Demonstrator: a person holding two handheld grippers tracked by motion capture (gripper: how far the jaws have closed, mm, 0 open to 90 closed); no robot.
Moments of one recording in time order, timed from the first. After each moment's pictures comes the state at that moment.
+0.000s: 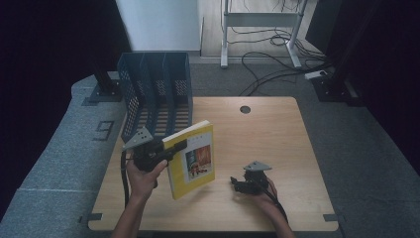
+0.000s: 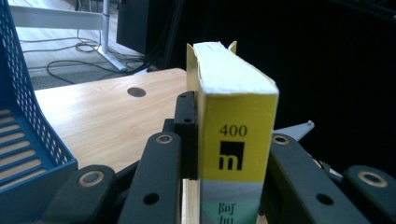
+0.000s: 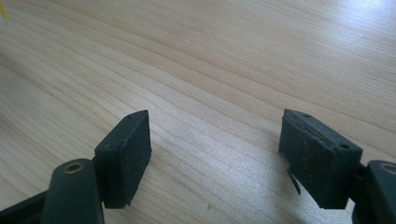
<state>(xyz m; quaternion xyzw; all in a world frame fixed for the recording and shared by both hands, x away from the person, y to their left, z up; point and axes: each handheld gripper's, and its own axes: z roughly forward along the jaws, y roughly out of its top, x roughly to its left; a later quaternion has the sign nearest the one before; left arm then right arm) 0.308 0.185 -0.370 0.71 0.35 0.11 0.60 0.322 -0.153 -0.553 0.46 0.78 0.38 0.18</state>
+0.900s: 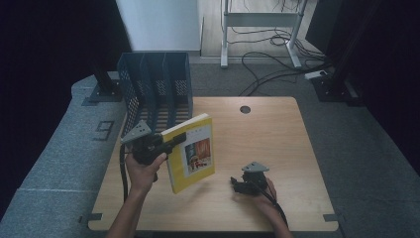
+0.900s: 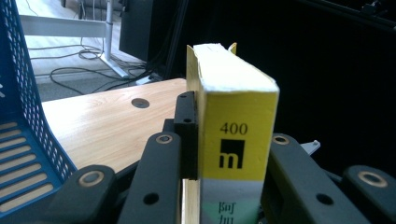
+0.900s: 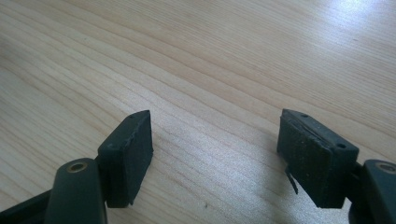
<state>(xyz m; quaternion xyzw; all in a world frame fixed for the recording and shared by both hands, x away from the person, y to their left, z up) 0.318 0.185 -0.359 0.70 0.35 0.11 0.61 0.319 -0.149 -0.554 0.45 0.79 0.36 0.20</state>
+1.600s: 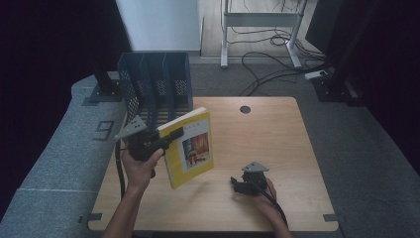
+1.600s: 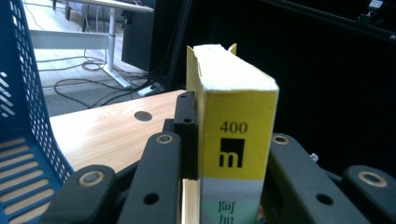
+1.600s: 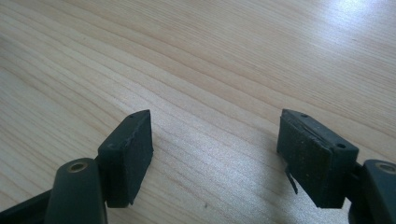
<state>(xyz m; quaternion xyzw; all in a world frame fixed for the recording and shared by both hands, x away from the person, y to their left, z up) 0.318 0.191 -0.343 0.69 0.34 0.13 0.62 0.319 -0.148 -0.554 0.46 0.79 0.36 0.20</state>
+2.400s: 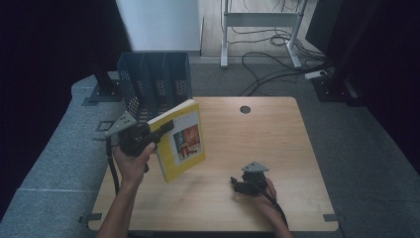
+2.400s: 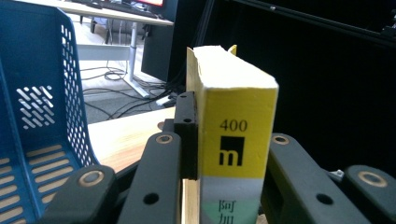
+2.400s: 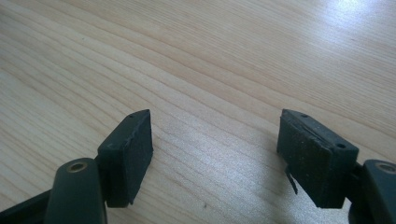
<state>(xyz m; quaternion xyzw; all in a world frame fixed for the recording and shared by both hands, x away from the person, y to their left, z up) 0.325 0.211 -0.338 0.68 0.37 0.16 0.62 0.319 -0.148 -0.554 0.46 0.79 0.36 0.20</state>
